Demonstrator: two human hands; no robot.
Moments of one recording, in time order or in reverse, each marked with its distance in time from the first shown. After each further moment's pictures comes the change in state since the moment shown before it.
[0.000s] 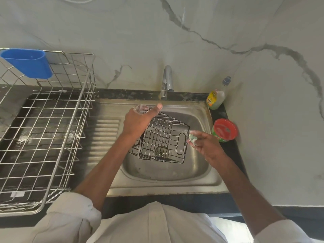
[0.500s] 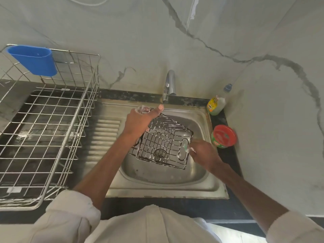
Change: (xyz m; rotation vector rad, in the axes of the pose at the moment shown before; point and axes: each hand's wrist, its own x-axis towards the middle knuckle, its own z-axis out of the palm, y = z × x) left_hand -0.001 0.005 -0.003 -0.134 -0.045 -0.007; right_hand 0.016 0.010 -0.013 -1.618 -0.127 -0.814
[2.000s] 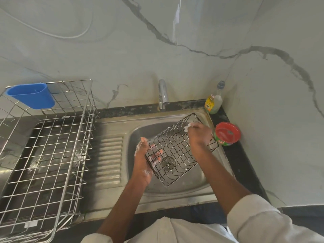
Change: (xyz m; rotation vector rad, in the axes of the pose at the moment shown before) left_hand -0.026 -0.084 0.028 -0.635 -0.003 -0.318; right_hand 0.075 -0.046 -0.020 0.787 0.524 0.989
